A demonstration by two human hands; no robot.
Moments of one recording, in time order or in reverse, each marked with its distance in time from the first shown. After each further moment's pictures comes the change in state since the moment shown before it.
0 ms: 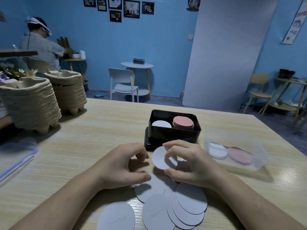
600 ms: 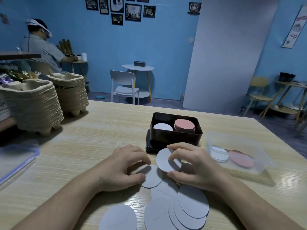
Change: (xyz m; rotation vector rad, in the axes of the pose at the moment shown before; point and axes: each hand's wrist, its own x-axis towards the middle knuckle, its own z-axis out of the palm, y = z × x) left_hand -0.002 -0.006 -0.005 0.151 -0.108 0.012; right_hand -0.003 0.002 -0.004 -0.015 -0.007 0.042
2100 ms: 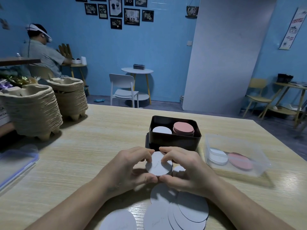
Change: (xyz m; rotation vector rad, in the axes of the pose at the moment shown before) left_hand 0.010 0.007 0.017 -0.166 0.357 0.167; right_hand 0.009 -0.012 0.013 0.105 0.073 -0.098
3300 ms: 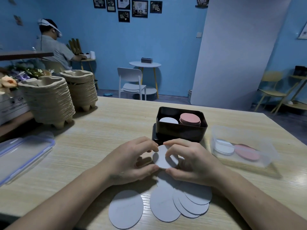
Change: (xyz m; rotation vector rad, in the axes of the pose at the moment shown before) left_hand -0.010 0.018 -0.018 0.160 -0.201 -0.073; right_hand -0.002 -0.004 -0.002 -0.123 -0.108 -0.063
